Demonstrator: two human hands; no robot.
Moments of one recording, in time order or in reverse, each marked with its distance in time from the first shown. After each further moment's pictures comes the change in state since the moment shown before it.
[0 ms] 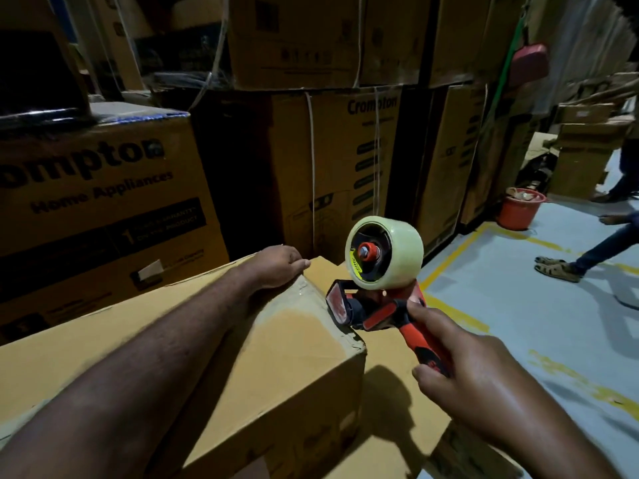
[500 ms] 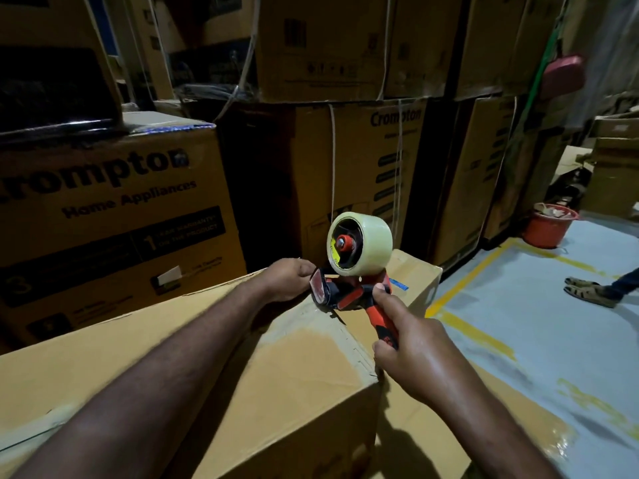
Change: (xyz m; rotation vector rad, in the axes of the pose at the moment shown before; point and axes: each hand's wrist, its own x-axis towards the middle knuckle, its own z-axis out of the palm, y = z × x) left_hand -0.002 -0.009 -0.003 -0.110 0.007 0.024; right_hand 0.078 -0.033 0.038 0.057 0.000 -0.038
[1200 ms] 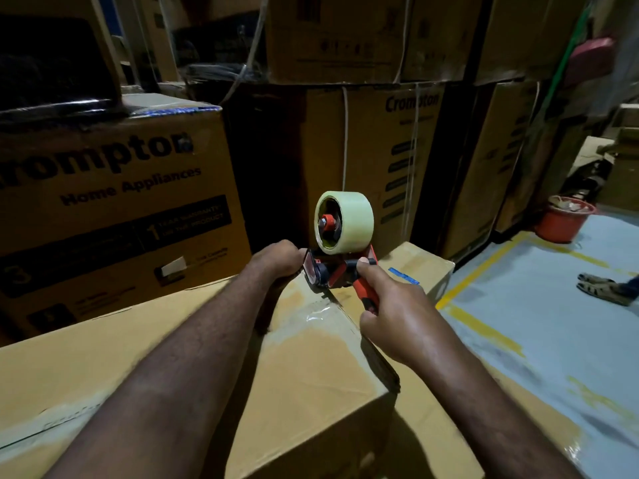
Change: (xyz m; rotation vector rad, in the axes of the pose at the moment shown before) left_hand 0.050 -0.046 0.002 -0.065 0.127 -0.476; right_hand 0.050 -0.036 0.005 -0.022 0.026 -0.061
